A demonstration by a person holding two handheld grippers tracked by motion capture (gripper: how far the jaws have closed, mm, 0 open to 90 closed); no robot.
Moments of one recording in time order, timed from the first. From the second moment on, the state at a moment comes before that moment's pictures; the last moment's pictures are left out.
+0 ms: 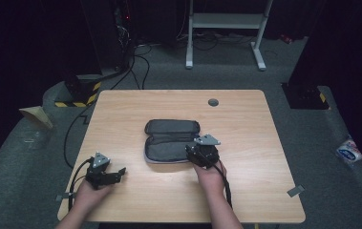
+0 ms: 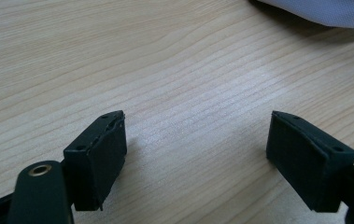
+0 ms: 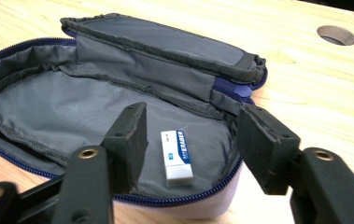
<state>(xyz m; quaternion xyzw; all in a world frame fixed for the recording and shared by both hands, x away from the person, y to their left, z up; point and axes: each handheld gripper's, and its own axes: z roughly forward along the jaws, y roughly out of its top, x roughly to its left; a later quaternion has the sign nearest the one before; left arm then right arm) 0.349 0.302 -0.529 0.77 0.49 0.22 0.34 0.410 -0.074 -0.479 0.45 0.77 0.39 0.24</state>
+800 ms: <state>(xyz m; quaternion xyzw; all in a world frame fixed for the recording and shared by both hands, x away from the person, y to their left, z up) 0.342 0.301 -0.529 0.77 0.50 0.22 0.34 0.380 -0.194 -0.508 0.51 0.74 0.35 0.27</state>
